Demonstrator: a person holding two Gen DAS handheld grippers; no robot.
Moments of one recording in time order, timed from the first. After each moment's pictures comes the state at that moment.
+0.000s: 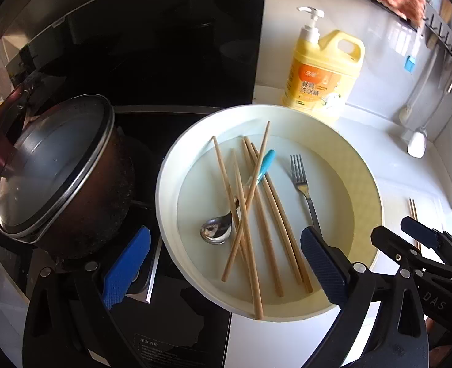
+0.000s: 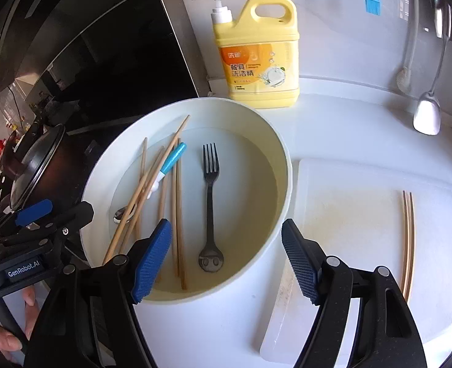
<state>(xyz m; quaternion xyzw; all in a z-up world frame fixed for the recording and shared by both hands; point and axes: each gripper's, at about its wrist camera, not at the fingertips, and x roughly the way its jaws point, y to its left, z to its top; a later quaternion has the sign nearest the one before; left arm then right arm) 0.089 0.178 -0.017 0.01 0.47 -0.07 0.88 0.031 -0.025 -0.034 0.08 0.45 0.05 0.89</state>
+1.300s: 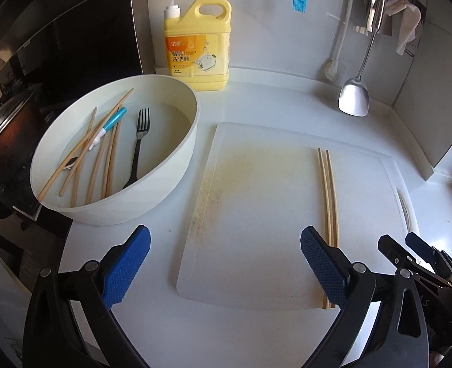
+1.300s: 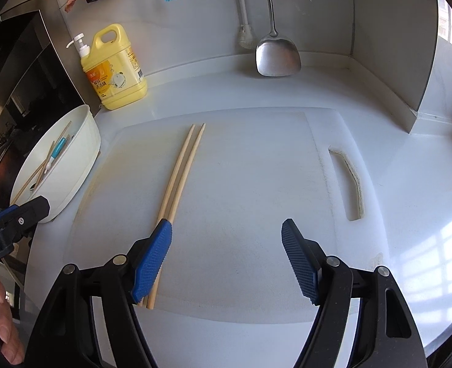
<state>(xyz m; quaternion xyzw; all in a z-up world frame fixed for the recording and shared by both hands) -0.031 -0.048 -0.046 0.01 0.45 -0.09 0.89 -0.095 -0.282 -0.088 0.11 0.42 -0.04 0.90</state>
